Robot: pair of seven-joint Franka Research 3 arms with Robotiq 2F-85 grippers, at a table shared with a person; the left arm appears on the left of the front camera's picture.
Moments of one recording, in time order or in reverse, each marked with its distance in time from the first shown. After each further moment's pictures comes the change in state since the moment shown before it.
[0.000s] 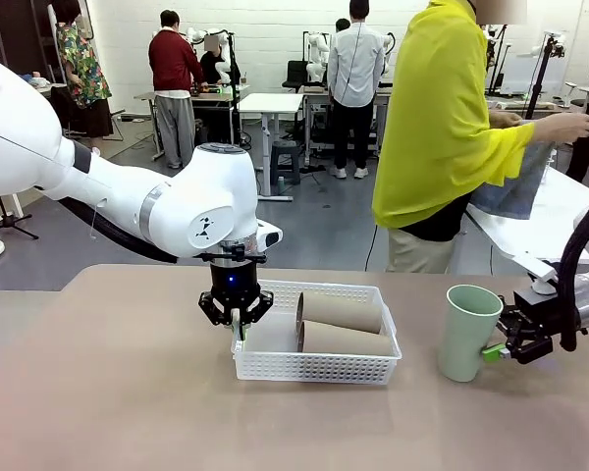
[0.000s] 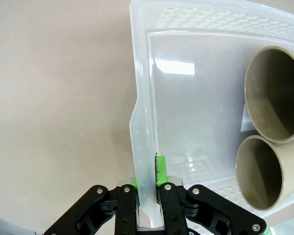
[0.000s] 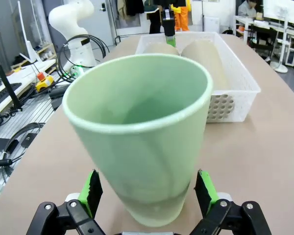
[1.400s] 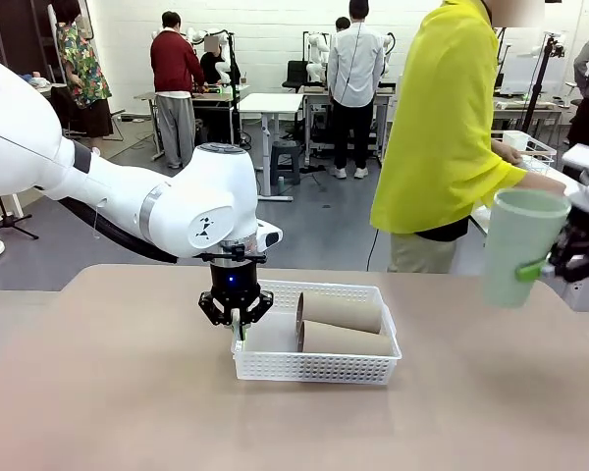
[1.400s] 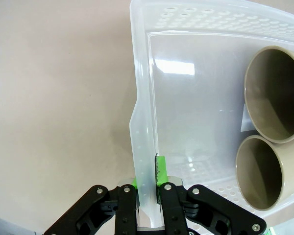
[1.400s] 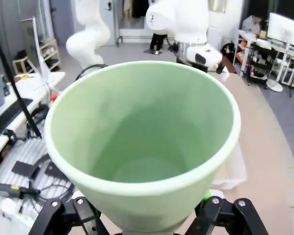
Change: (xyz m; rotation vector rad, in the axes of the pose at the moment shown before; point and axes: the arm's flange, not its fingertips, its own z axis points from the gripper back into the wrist) left arm 0.000 0.000 0.000 0.000 0.000 0.000; right arm 0.208 0.087 0.053 -0.044 0.034 0.076
